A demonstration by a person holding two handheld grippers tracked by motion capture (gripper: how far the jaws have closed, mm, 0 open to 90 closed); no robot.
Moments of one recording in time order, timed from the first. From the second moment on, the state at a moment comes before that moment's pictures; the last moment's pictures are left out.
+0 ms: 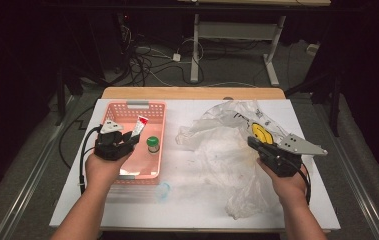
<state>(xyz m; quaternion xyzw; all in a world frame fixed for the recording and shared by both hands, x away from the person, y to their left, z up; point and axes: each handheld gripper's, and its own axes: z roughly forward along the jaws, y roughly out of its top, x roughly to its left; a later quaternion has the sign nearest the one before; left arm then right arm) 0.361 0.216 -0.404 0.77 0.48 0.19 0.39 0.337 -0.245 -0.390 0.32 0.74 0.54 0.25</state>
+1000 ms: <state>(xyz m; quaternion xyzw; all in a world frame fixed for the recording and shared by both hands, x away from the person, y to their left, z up) 0.327 0.206 -0.410 0.75 0.44 0.18 0.45 0.335 -0.241 -0.390 0.32 0.74 0.53 0.25</state>
